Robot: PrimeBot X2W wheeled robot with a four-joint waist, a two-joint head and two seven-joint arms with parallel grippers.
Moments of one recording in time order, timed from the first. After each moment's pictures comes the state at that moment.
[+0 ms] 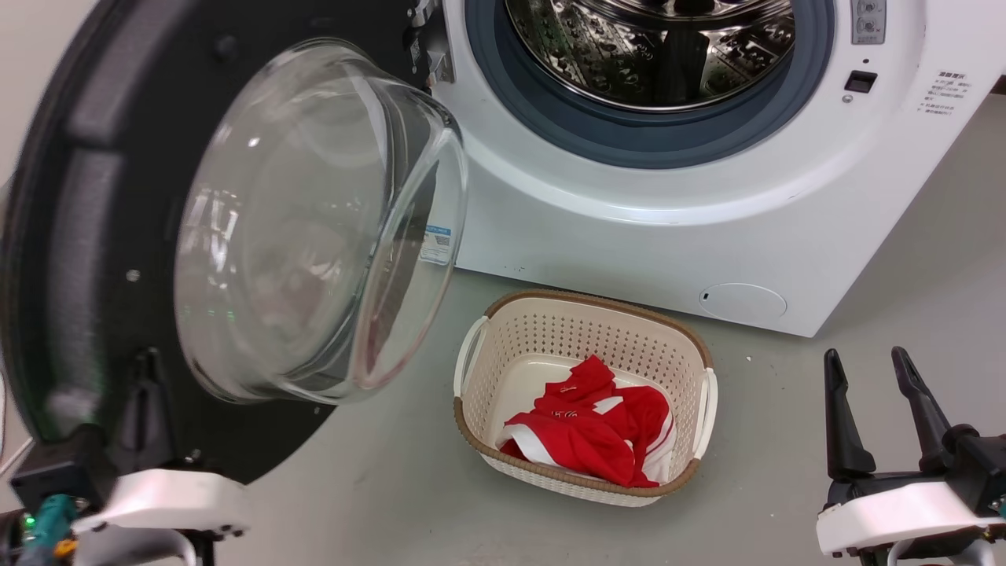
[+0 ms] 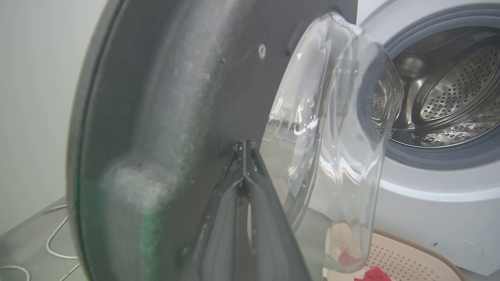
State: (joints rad) left arm 0.05 0.41 -0.17 -0.22 -0.44 0.45 -0.10; right arm 0.04 -0.05 -0.08 -0.03 0.10 0.13 -0.17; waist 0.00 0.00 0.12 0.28
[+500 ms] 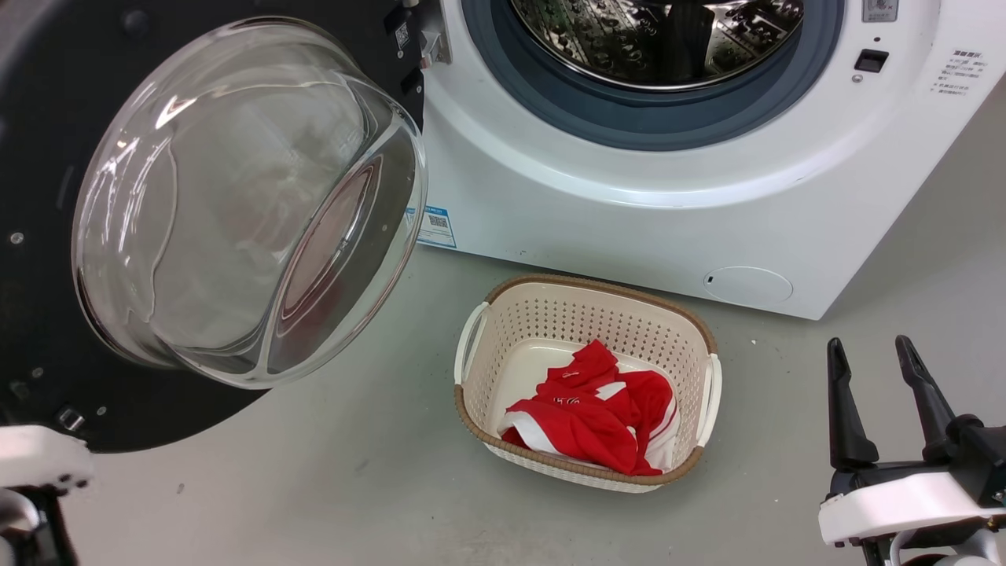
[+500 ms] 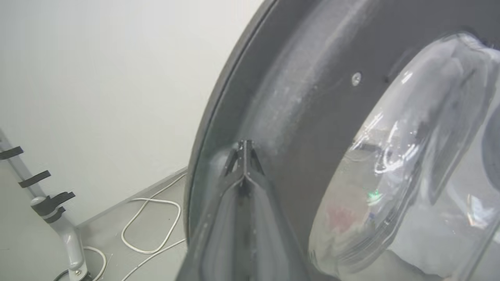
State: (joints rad) left arm -0.01 0.51 0.06 -0.03 -0.56 0.41 -0.17; right arm 0.02 -0.05 -0.08 -0.03 0.09 0.13 -0.17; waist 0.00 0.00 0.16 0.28
